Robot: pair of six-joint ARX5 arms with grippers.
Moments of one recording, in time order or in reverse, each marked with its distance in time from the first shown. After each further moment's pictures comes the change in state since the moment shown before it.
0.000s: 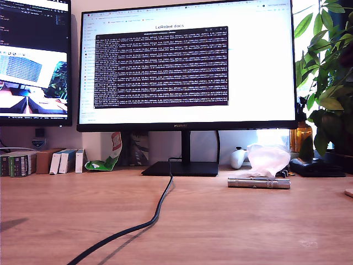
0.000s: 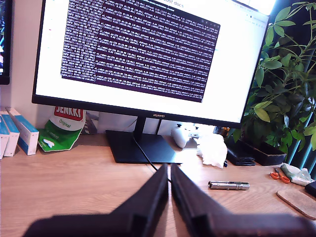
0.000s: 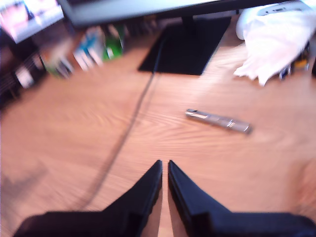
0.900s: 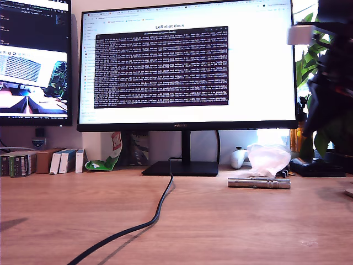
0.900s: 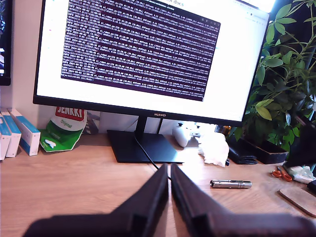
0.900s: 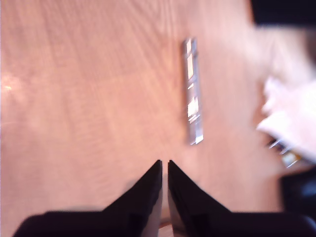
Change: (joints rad) left arm 0.000 0.000 0.000 -0.003 0.000 0.014; right arm 0.165 0.677 0.426 -0.219 0.306 -1.194
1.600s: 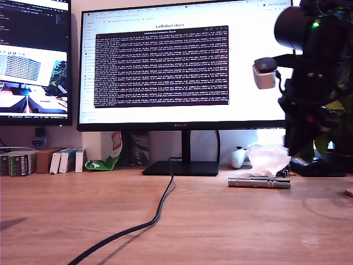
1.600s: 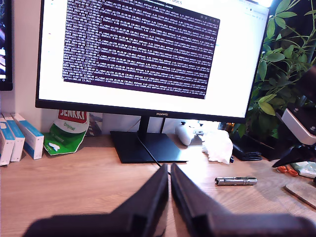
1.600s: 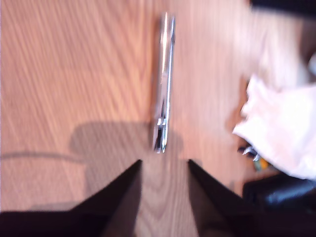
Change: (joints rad) left arm 0.000 0.000 0.000 -0.006 0.000 0.041; right arm 0.105 0.156 0.039 0.121 0.268 -0.011
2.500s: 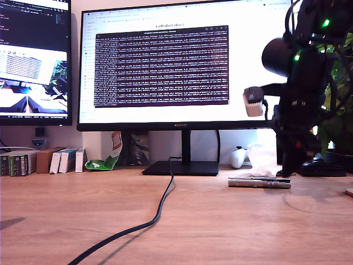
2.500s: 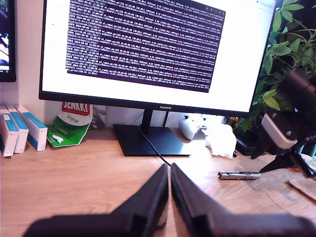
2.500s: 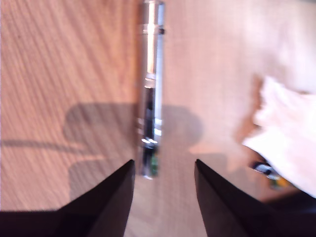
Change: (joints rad) left arm 0.000 0.000 0.000 -0.028 -0.008 0.011; right arm 0.000 0.196 0.084 0.019 0.016 0.020
